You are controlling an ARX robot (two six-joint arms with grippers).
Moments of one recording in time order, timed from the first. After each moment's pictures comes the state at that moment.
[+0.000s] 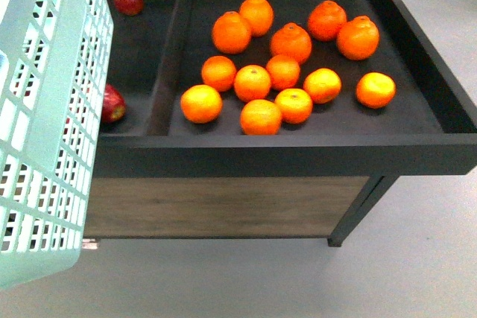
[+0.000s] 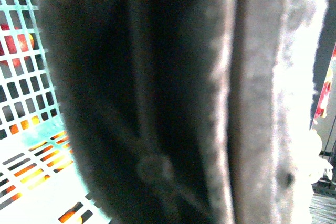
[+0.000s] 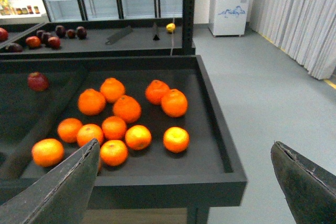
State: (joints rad) left arm -0.06 1.03 0.65 0.14 -0.16 -1.56; right arm 0.00 0.00 0.02 0.00 0.00 0.00
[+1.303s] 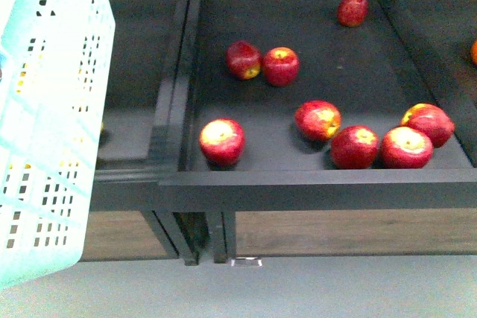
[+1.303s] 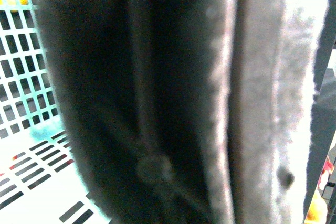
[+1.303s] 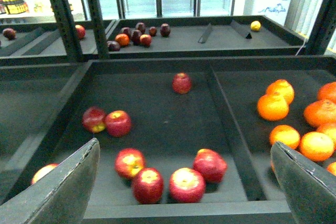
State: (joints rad) left arm -0.06 1.03 0.65 0.14 -0.16 -1.56; right arm 0.00 0.00 0.02 0.00 0.00 0.00
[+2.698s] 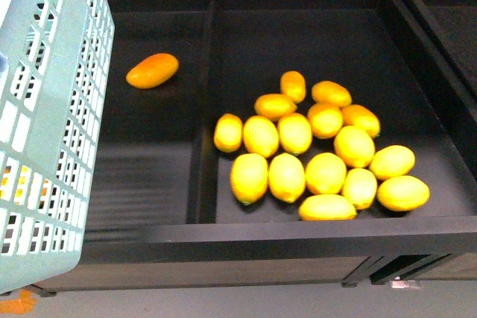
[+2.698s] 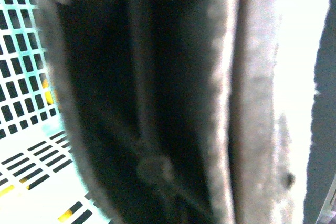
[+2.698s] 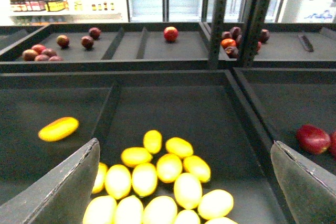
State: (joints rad) left arm -0.05 1.03 0.65 0.14 -0.17 -1.56; right arm 0.00 0.00 0.02 0.00 -0.01 0.00
